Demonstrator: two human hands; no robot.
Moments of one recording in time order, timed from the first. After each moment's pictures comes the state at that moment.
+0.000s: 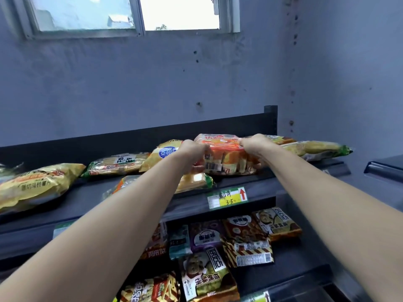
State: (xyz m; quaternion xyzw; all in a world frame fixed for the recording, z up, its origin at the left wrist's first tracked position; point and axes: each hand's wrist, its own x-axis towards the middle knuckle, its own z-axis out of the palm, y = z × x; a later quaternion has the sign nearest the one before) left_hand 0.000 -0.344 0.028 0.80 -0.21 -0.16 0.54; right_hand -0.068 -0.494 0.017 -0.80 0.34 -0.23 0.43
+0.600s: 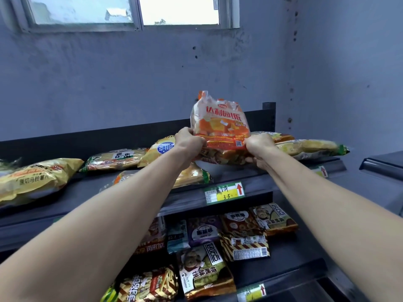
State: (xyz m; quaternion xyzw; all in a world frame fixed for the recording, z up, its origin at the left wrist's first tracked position) left_hand 0.006 -0.347 0.024 0.76 -0.24 -0.04 0.60; right_hand -0.072 -0.494 0.002 -0.66 0.33 -0.33 0.58
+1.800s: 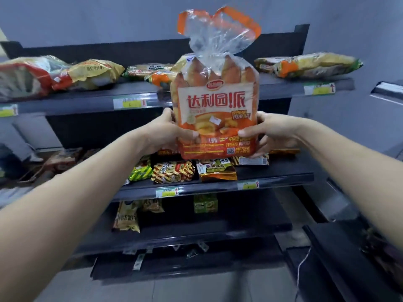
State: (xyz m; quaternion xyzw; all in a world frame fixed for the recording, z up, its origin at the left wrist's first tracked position) left_hand -0.132 -0.148 -0.094 0.78 -0.23 -0.20 0.54; right_hand -0.232 -0.400 -0.098 -0.78 0.13 0.09 0.61
